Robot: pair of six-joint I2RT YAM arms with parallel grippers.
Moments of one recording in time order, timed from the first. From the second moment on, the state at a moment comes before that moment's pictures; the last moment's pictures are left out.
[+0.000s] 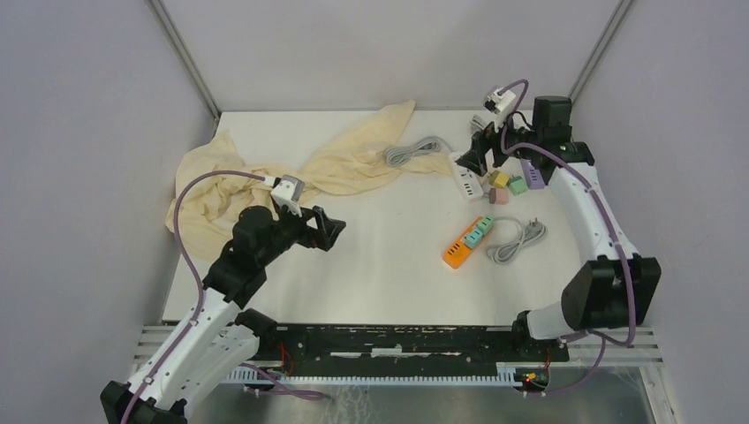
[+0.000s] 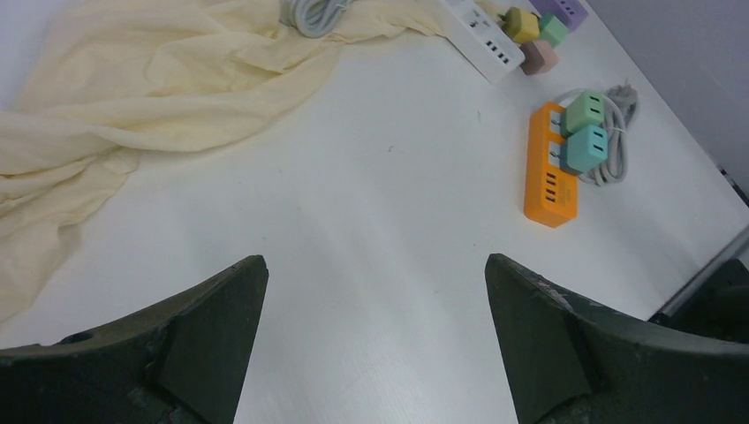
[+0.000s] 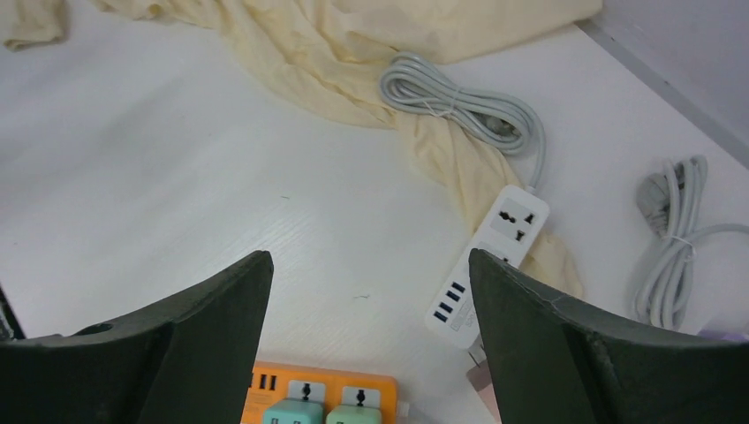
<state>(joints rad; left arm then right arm) -0.46 0.65 0.61 -0.23 0.14 -0.25 0.05 1.52 1.40 -0.50 -0.71 -0.37</state>
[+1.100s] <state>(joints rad) -1.21 1.71 0.88 0.46 -0.34 -0.21 0.02 1.25 1.14 -0.45 -0.98 -0.19</state>
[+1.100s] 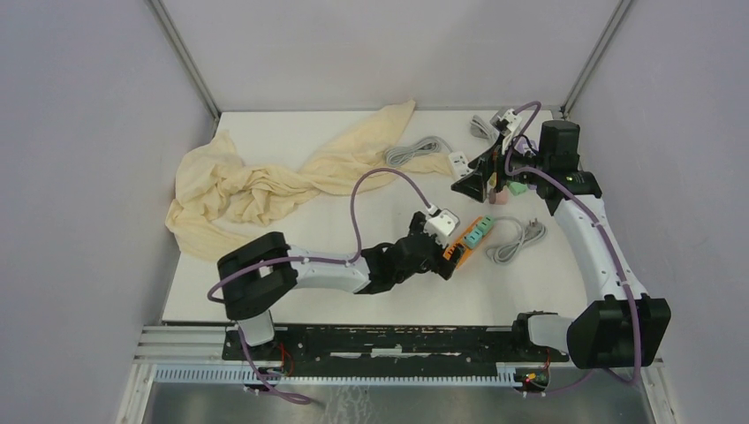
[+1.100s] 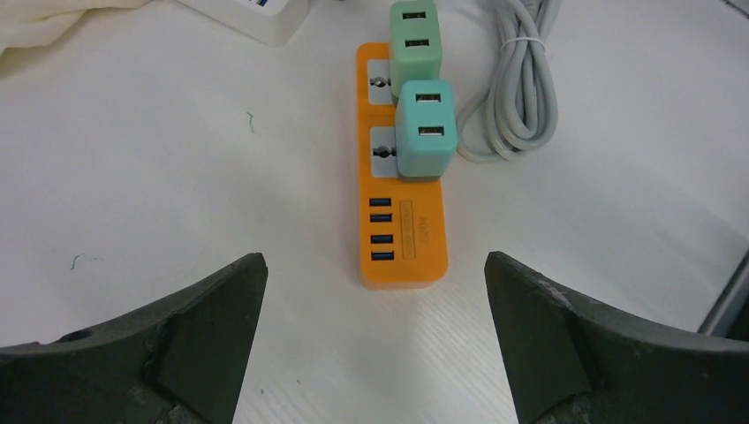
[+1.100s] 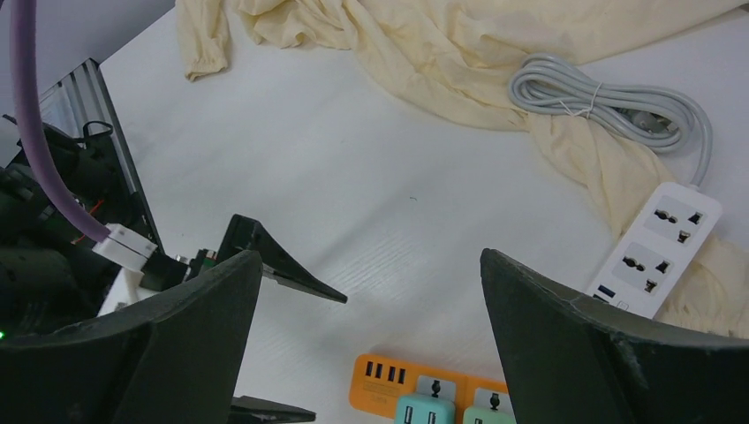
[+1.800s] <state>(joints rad) -1.21 2.06 1.35 0.05 -0.31 -0.27 0.00 1.25 1.14 -0.46 -0.92 -0.20</state>
